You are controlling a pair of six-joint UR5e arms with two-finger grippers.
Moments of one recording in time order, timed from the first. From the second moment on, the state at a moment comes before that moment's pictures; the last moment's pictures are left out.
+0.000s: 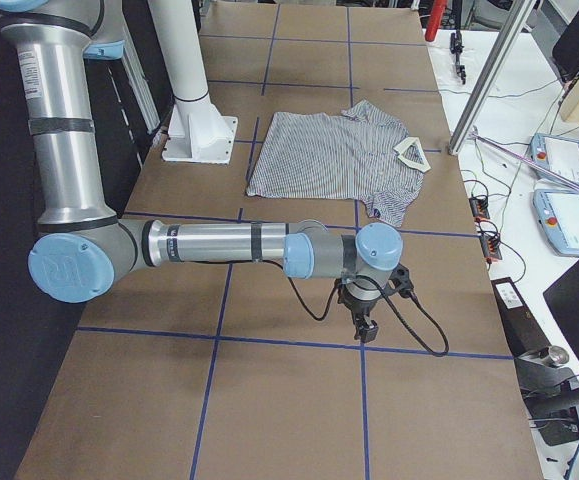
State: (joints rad) left arm -1.54 -1.74 -1.56 -1.54 -2.39 0.20; right arm 1.53 -1.48 1.53 -1.61 2.32 -0.37
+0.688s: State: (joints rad) left arm -1.54 -1.70 -1.61 -1.55 -2.35 0.21; right arm 1.46 -1.49 1.48 -1.48 2.40 -0.30
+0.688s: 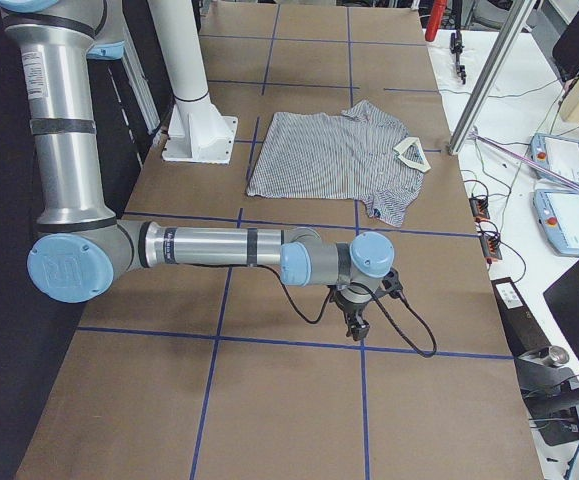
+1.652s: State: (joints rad) left arm -1.53 -1.66 -1.63 -1.60 -2.47 0.21; right arm 1.03 -1.04 1.20 -0.94 2.10 1.03
